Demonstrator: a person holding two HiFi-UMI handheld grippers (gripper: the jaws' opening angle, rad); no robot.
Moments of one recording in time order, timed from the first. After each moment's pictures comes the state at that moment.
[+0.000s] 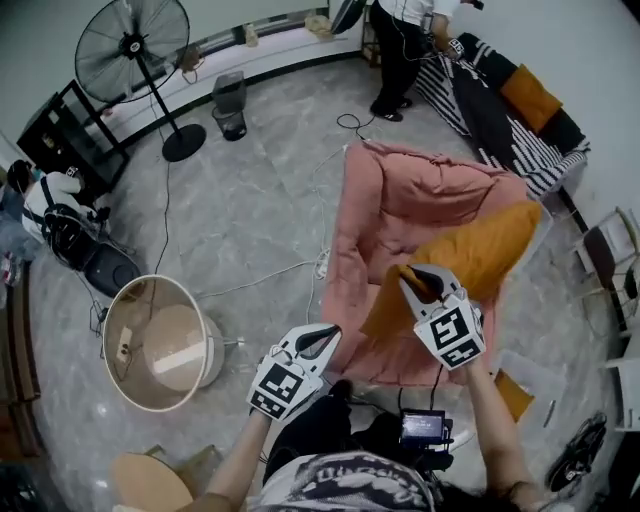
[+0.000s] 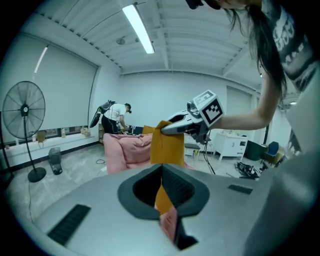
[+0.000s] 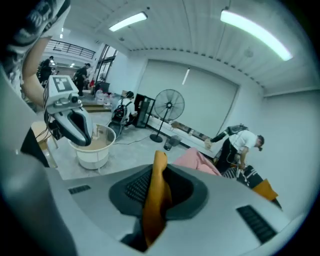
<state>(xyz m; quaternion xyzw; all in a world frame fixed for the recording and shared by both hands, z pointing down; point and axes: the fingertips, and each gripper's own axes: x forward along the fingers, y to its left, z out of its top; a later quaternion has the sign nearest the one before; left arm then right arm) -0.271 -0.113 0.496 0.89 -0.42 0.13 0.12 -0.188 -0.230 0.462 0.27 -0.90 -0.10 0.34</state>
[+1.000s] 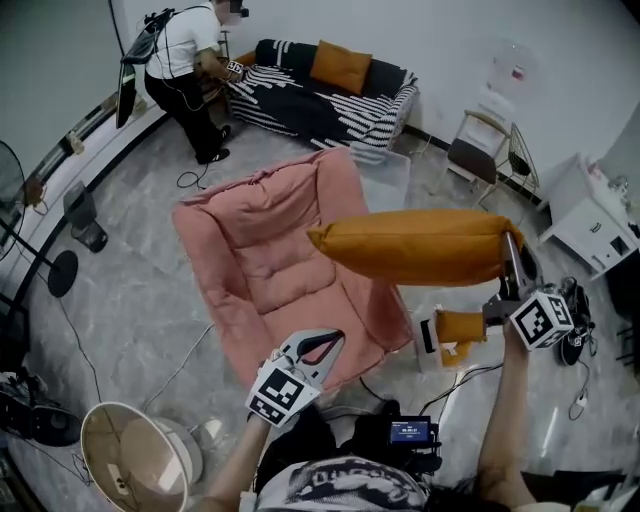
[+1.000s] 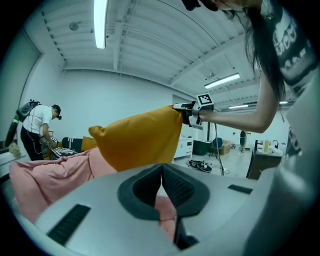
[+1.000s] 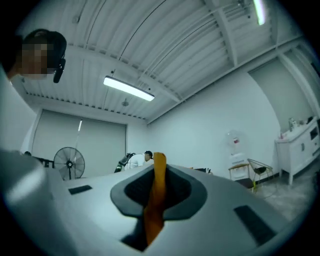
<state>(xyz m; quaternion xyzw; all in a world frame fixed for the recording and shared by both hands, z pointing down) -0.023 -0.107 0.434 0.99 -0.11 0.10 0.04 0.273 -0.111 0.252 0.73 -0.67 0.01 -0.08</state>
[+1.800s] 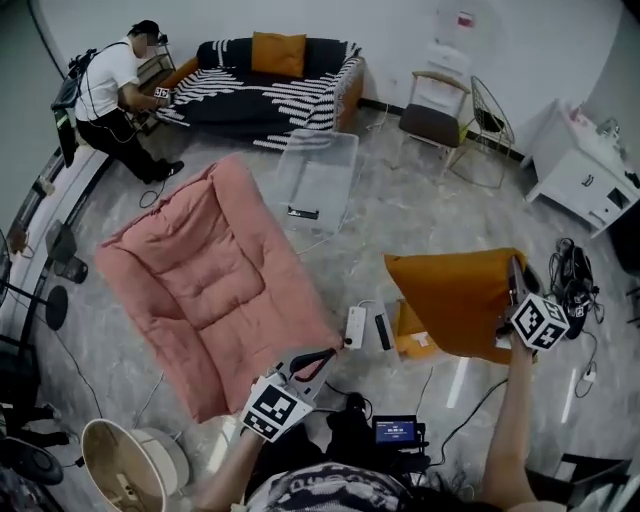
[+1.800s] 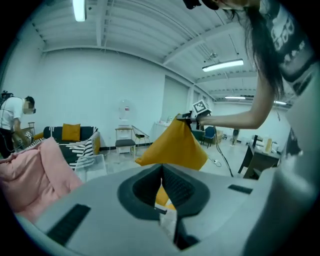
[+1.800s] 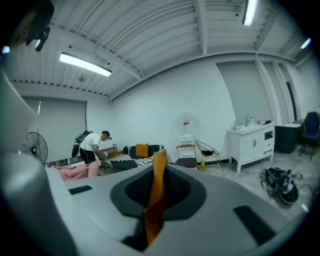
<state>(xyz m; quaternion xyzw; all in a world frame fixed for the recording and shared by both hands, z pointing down) 0.243 -0.019 0.467 0.98 -0.05 0.19 0.05 0.649 0.037 0.397 0.84 -0.53 0.14 0.00</state>
